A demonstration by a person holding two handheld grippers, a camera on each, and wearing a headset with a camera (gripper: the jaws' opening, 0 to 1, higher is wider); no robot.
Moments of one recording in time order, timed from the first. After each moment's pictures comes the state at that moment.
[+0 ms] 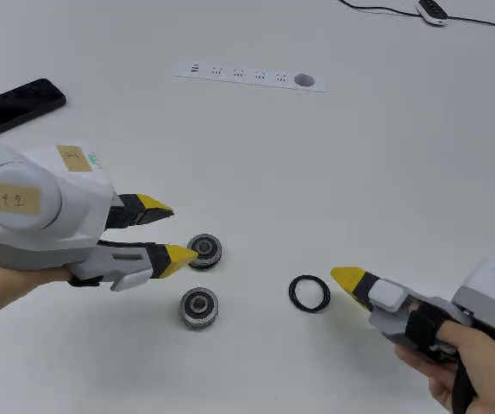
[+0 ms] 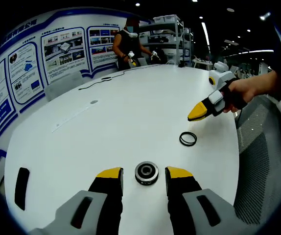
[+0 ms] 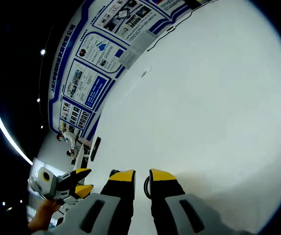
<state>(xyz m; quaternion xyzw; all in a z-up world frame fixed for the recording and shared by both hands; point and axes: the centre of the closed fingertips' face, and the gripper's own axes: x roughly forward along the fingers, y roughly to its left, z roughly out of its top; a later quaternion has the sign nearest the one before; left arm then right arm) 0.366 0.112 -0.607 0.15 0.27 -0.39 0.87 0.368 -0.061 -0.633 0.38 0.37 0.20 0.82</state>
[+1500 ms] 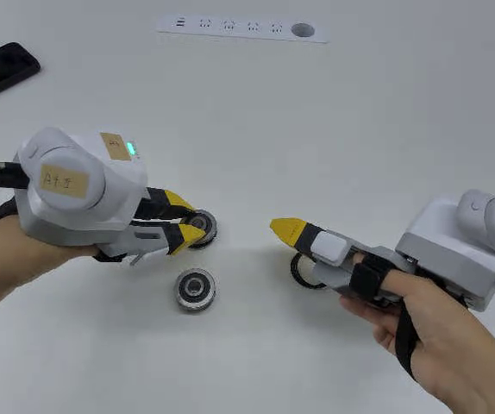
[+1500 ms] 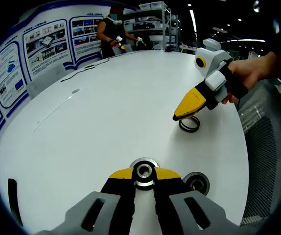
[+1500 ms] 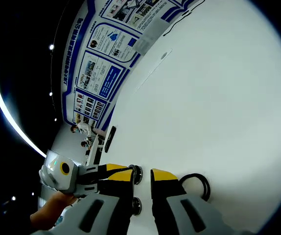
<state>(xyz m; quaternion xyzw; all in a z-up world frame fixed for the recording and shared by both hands) 0.377 0.091 -0.654 0.19 0.31 -0.44 0.82 0.372 0.007 -0.636 0.40 0.38 0.27 0.79</state>
